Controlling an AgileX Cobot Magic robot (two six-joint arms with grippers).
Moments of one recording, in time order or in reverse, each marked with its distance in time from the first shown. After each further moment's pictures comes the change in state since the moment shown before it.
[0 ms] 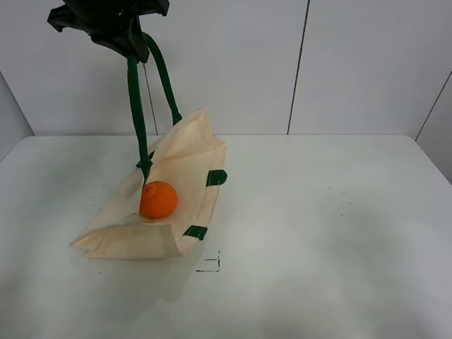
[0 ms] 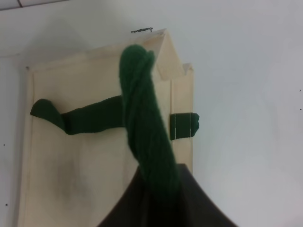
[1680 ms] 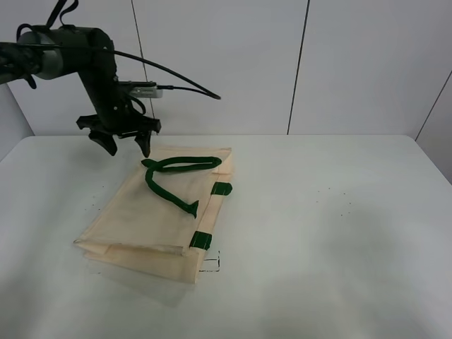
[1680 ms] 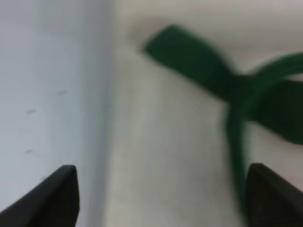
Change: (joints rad) left arm 0.198 0.419 0.081 0.080 -0.058 0.063; right arm 0.000 0.000 0.000 0.000 0.000 0.000
